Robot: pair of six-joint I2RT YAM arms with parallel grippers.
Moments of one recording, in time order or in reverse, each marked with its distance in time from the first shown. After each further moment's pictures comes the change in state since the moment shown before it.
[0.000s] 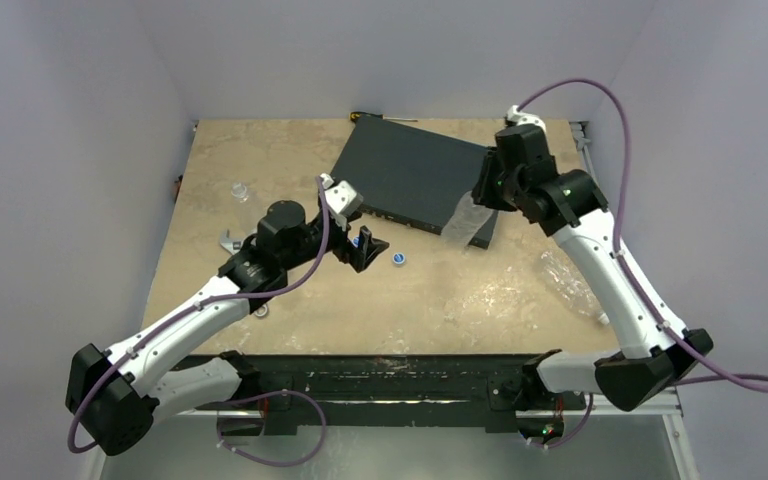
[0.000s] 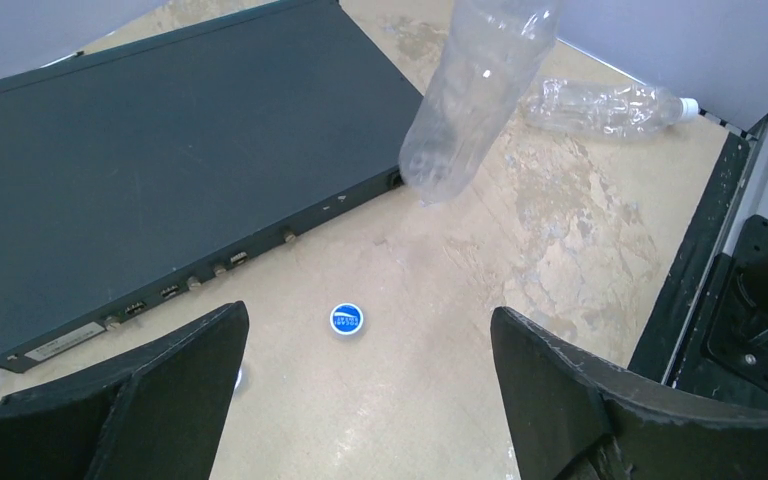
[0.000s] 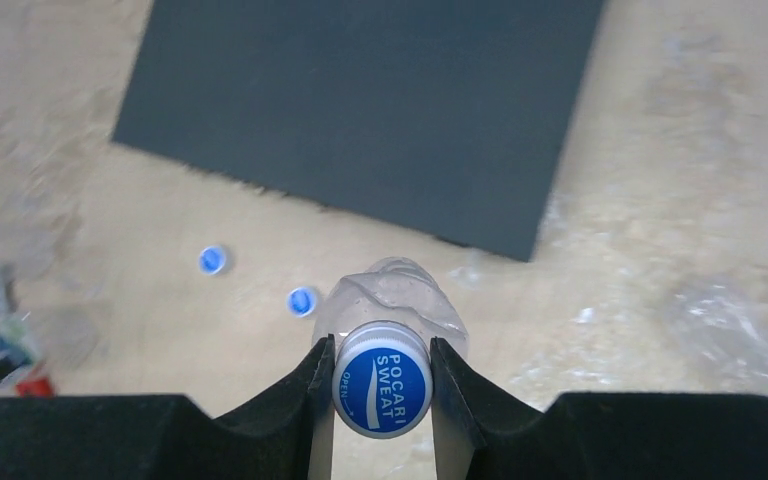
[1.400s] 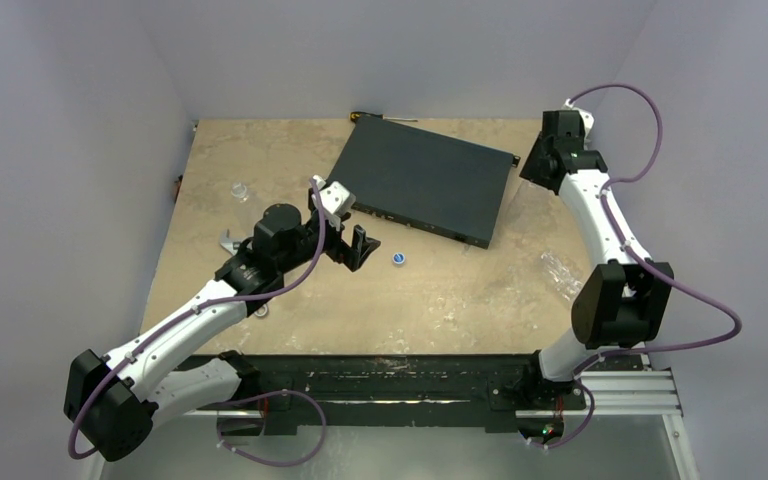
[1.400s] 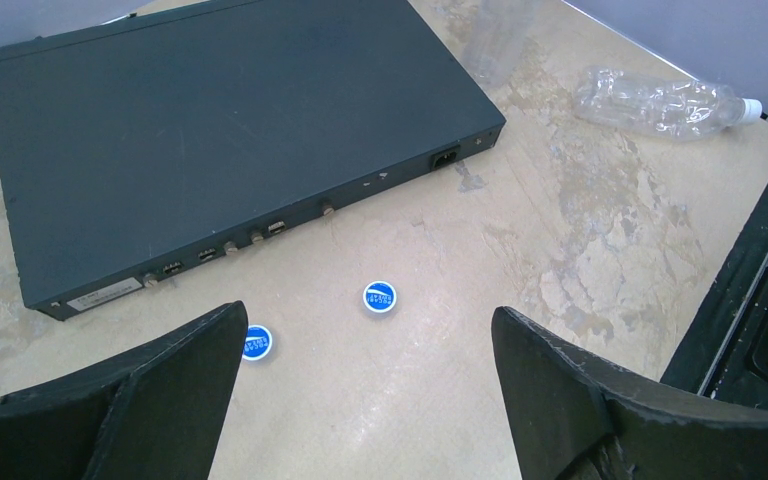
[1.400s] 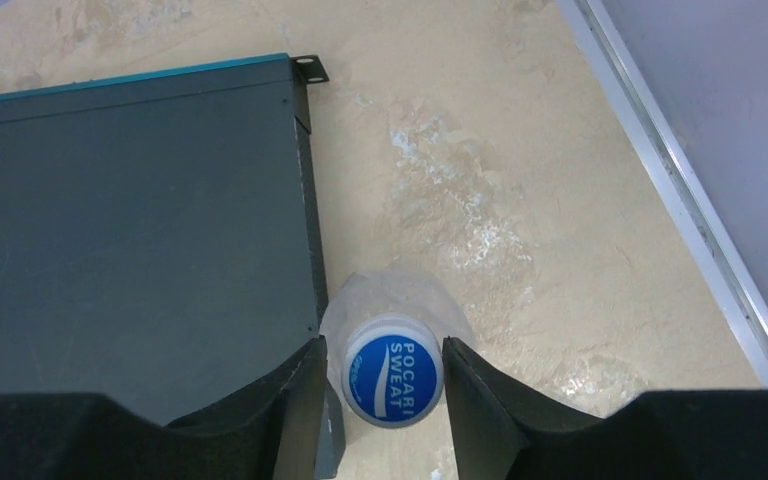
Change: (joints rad) left arm 0.029 -0.034 -0.037 -0.015 -0.070 -0.013; right arm -0.496 0.270 -0.103 0.320 0.059 -0.124
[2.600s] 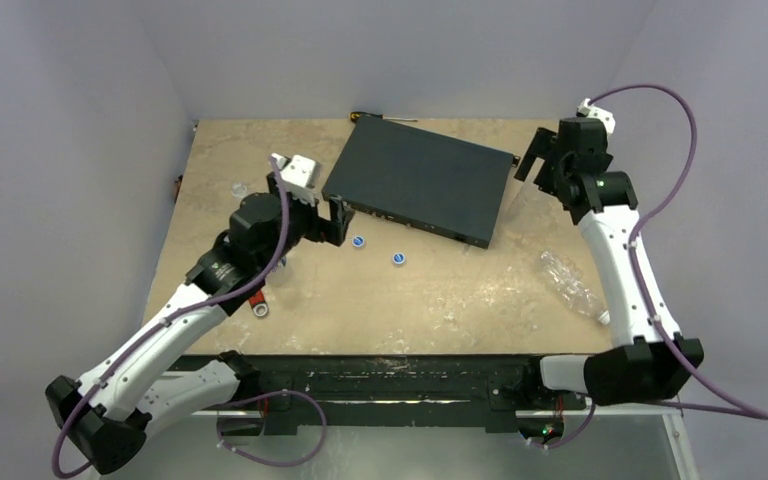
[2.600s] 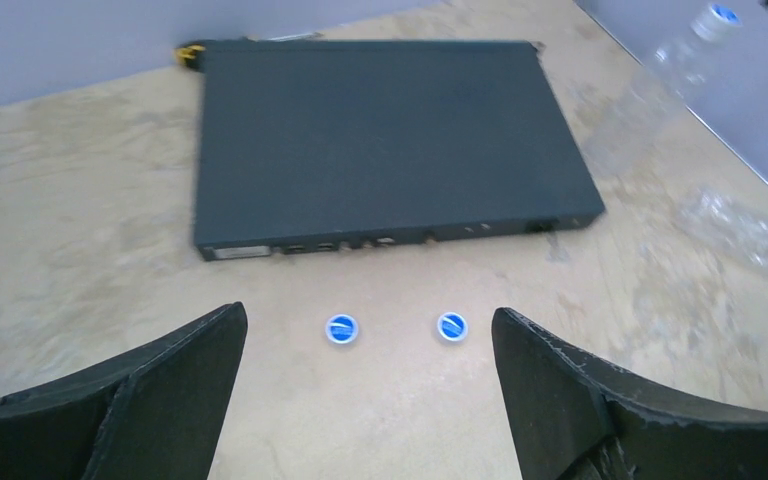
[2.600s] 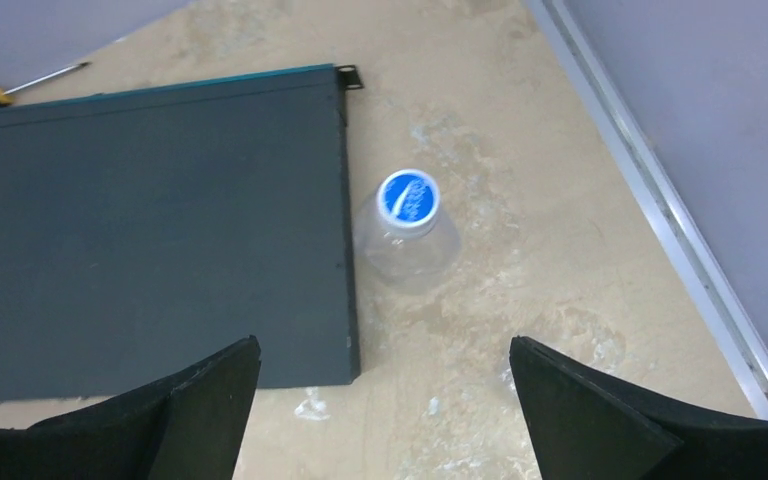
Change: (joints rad) left arm 0.000 -0.060 0.147 -0.197 -0.263 -0.095; right arm 0.032 -0.250 -0.013 -0.143 -0.004 0.010
